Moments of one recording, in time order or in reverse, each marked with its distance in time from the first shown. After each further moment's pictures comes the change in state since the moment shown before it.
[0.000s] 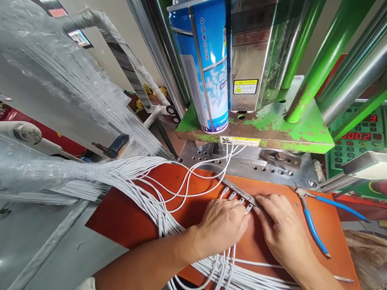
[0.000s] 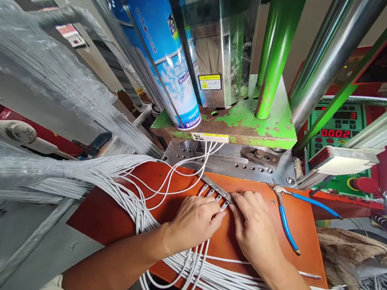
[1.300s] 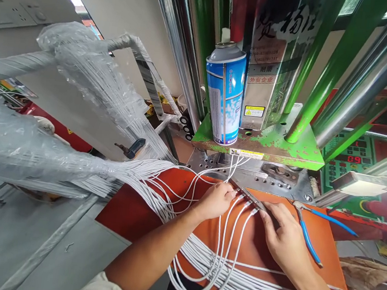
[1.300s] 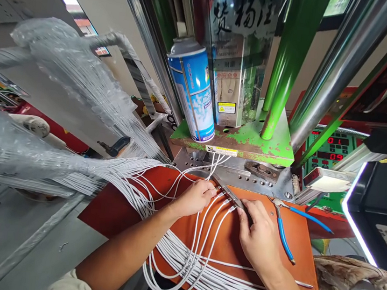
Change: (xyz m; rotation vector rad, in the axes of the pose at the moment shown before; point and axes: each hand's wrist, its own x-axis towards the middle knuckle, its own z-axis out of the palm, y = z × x) left_hand 0.033 -0.056 -0.012 -0.556 -0.108 -0.366; right_hand 0.001 0.002 0.000 0.100 0.144 0.107
